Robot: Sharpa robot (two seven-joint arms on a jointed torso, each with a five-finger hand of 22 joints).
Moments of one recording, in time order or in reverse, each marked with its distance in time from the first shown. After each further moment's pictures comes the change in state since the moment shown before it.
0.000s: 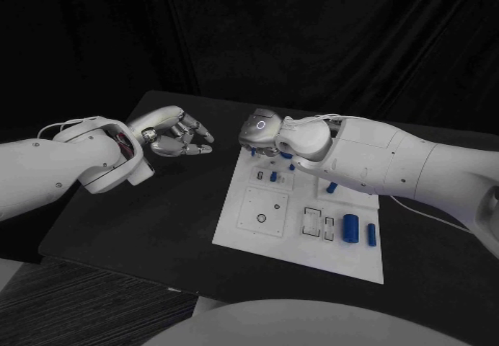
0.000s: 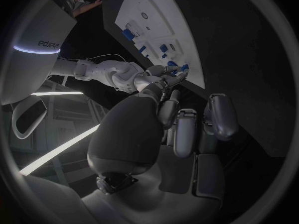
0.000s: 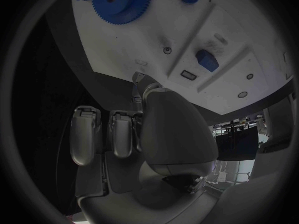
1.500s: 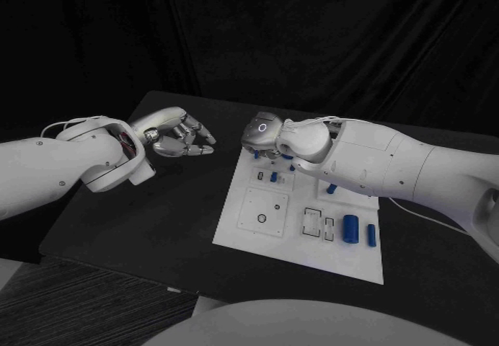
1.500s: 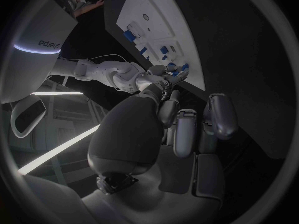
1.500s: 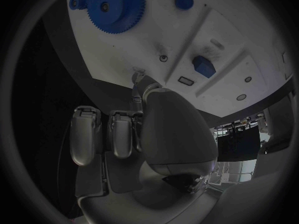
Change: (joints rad) left arm 0.000 0.011 0.000 -0.012 -0.001 0.024 -0.003; left_hand 0.003 0.003 0.012 0.012 0.000 0.000 0.000 0.000 0.000 -0.005 -0.005 -0.015 -0.004 0.000 0.000 0.000 0.000 0.000 -0.010 -0.011 -0.008 0.000; right arm -0.012 0.006 0.000 -0.018 0.001 0.032 0.000; right_hand -0.005 0.005 0.012 -0.012 0.000 0.000 0.000 -0.008 0.006 0.000 0.000 0.000 0.000 0.006 0.006 0.000 0.000 0.000 0.007 0.007 0.000 0.000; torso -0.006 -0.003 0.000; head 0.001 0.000
